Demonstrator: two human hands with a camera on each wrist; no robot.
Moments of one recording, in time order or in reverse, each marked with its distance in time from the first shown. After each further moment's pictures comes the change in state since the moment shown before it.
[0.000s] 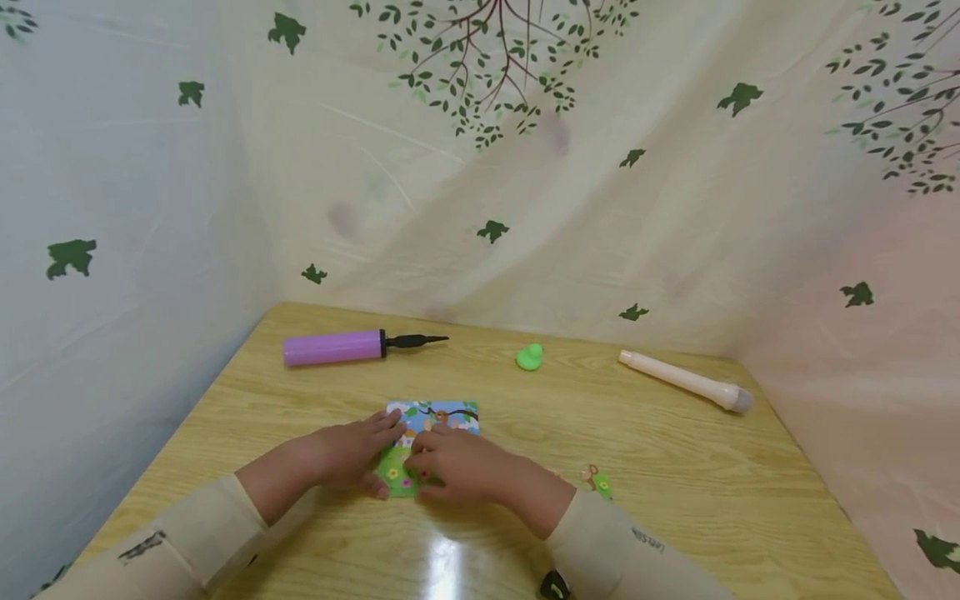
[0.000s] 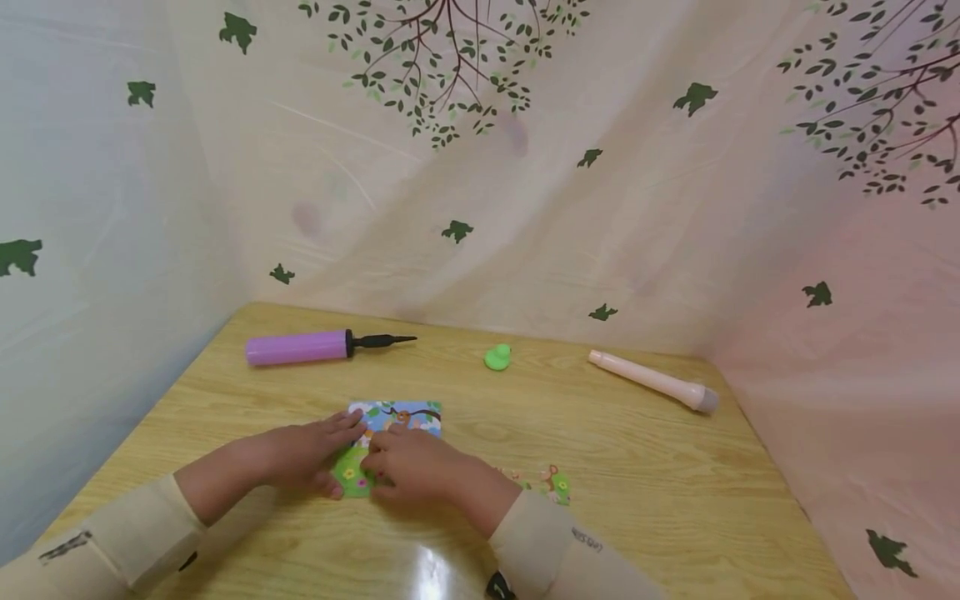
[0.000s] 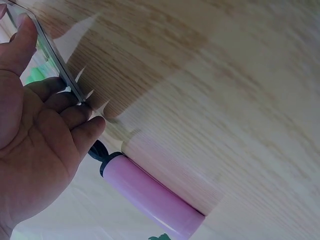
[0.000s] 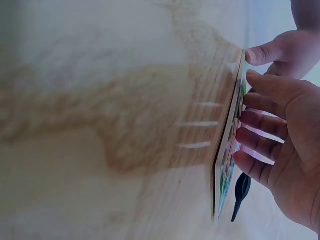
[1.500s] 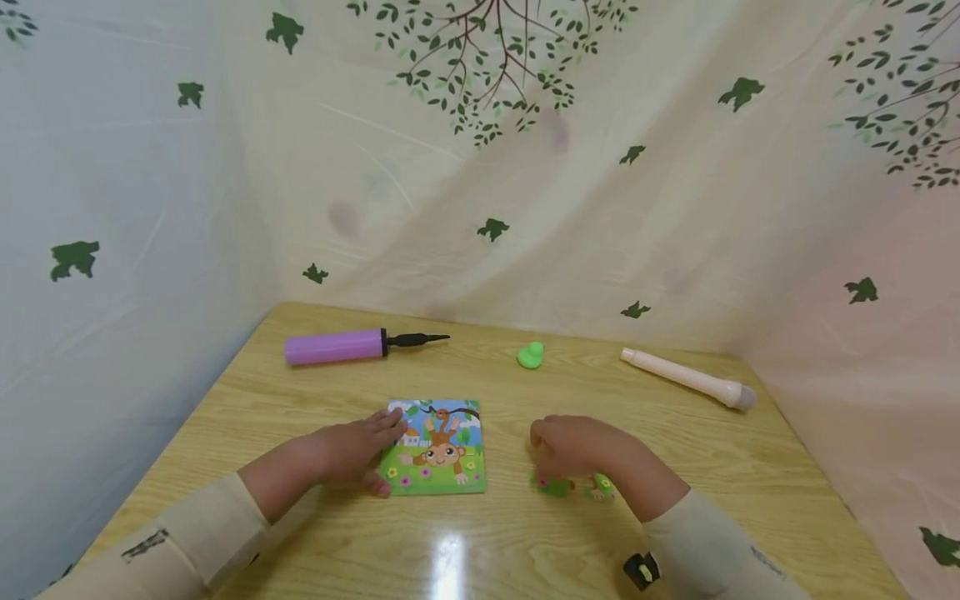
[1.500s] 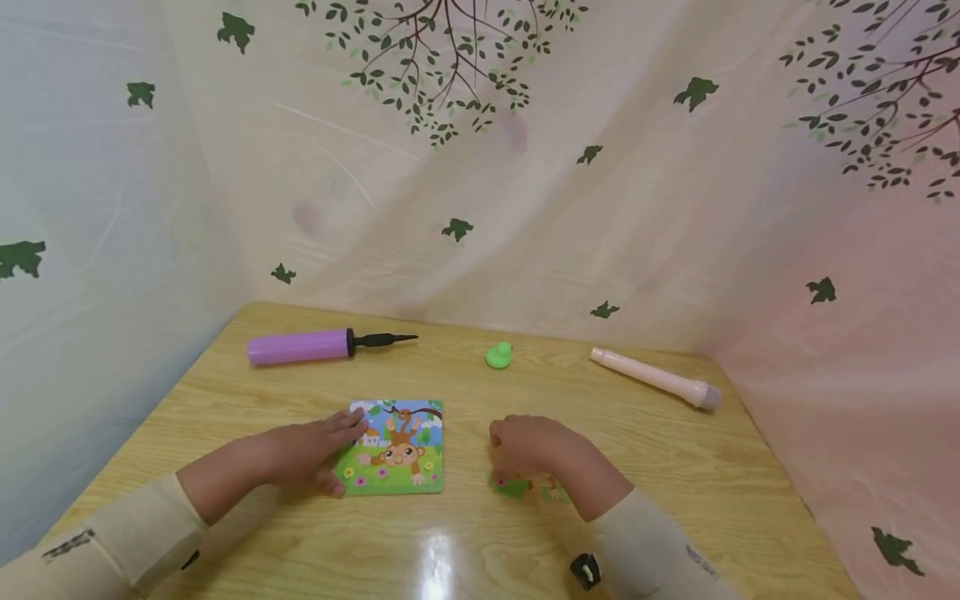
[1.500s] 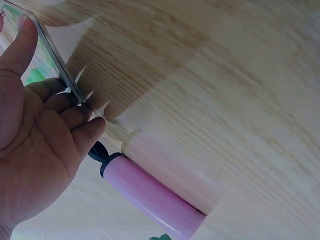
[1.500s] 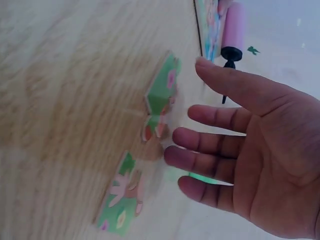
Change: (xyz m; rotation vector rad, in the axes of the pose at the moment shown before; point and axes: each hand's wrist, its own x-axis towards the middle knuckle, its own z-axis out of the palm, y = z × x) left_hand 0.002 -0.001 0.002 0.026 -0.026 -0.031; right_hand -0.112 0.058 -0.032 0.402 -0.290 0.653
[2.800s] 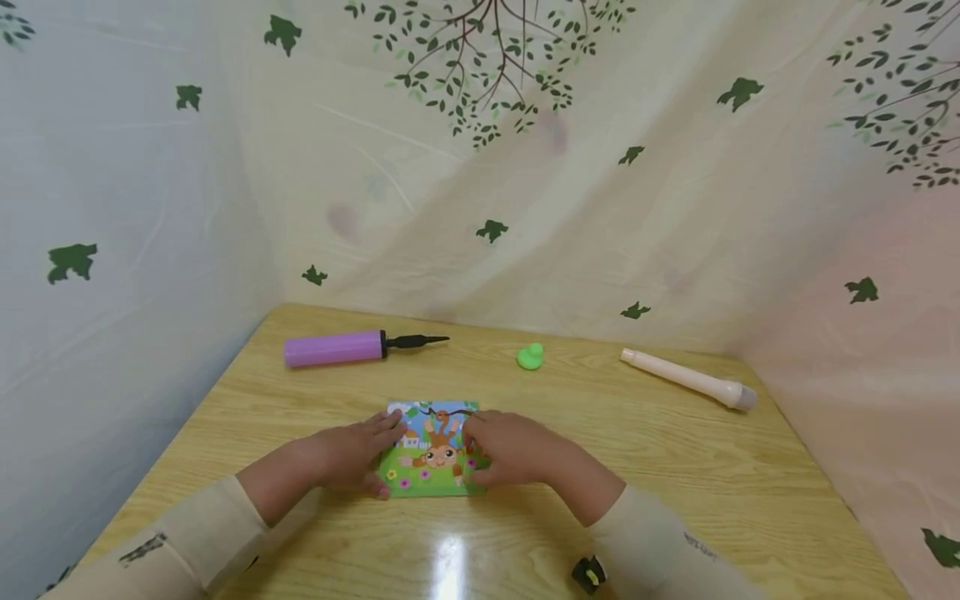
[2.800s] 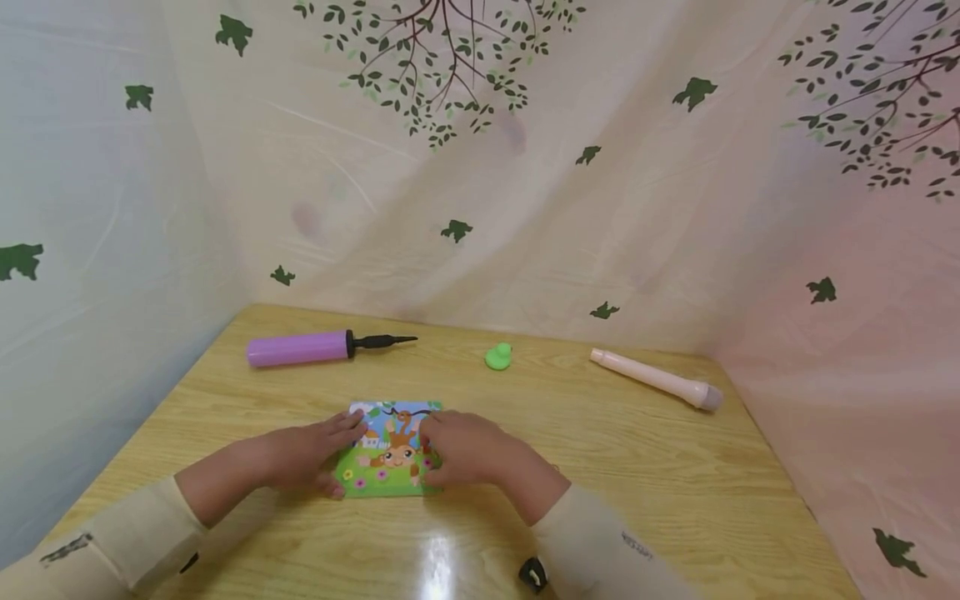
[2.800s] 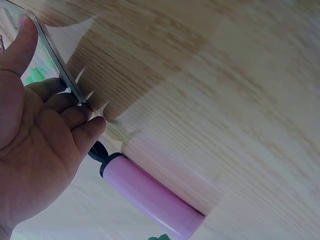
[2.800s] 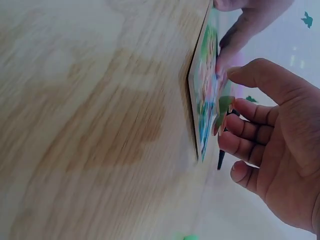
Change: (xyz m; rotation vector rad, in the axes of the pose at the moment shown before) left_hand -0.003 0.002 -0.004 -0.030 0.005 0.019; right_hand 0.039 -0.057 0.012 -0.156 0.192 -0.385
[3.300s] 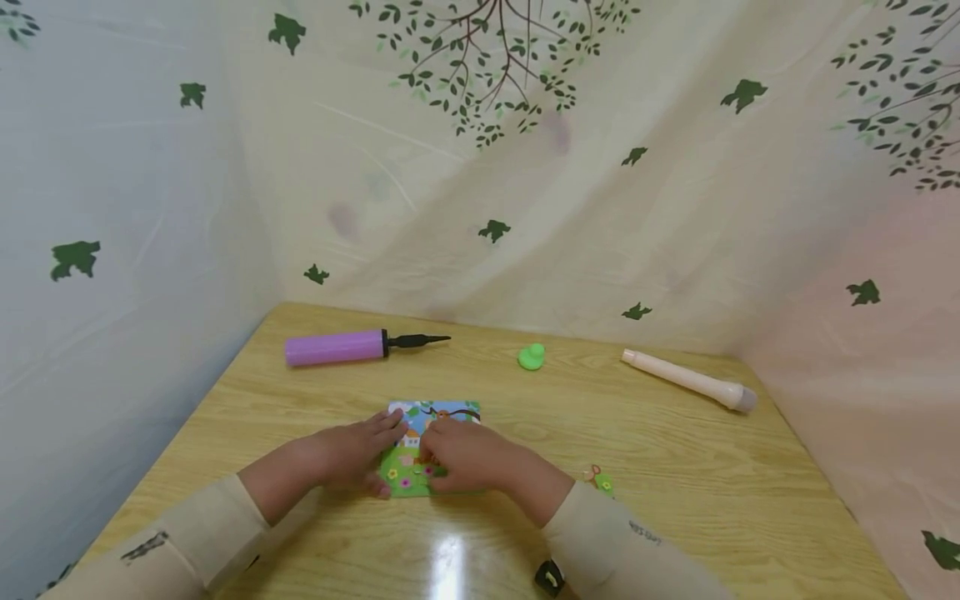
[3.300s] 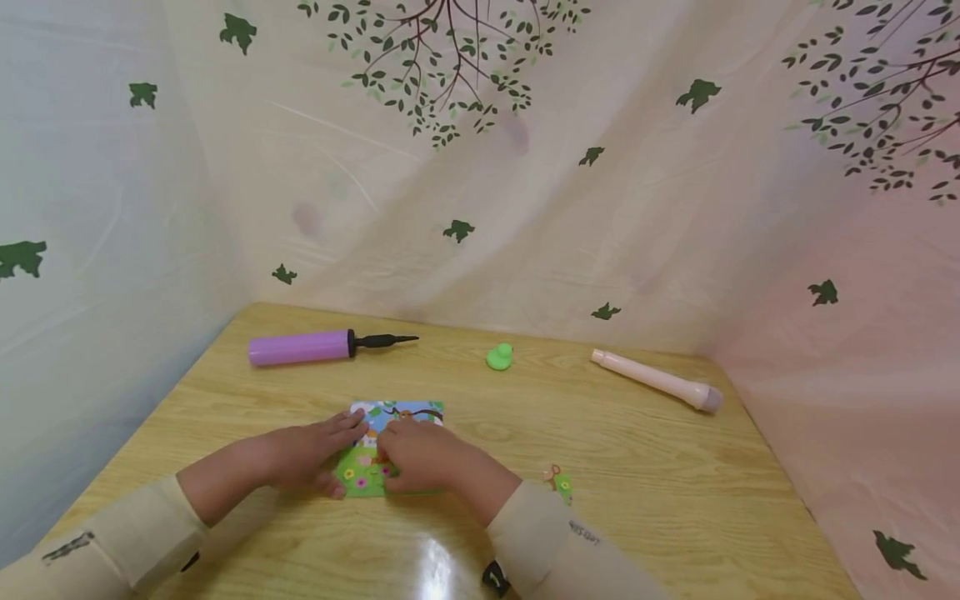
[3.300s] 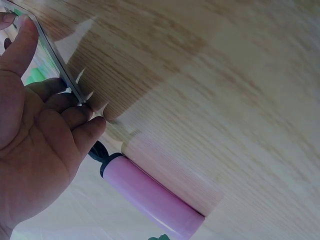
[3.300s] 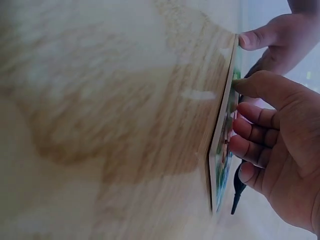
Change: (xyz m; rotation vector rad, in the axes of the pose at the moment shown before) left_hand -0.003 -0.001 0.000 -0.006 0.015 0.019; right_hand 0.046 -0.030 0.022 -0.125 0.011 -0.131
